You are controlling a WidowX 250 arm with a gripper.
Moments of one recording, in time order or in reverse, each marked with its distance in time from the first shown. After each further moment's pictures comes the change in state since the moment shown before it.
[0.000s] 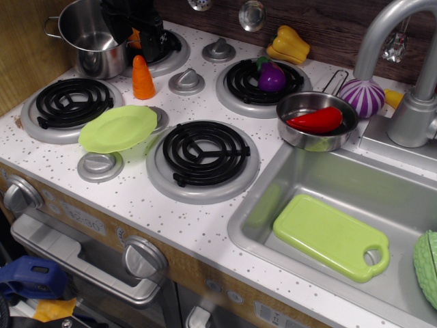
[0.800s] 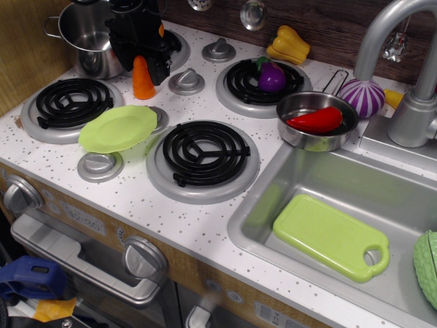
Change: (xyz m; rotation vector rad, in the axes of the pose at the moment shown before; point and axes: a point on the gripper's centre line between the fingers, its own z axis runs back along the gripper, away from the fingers) arm -0.007 -0.009 -0.033 -0.073 0.012 0.028
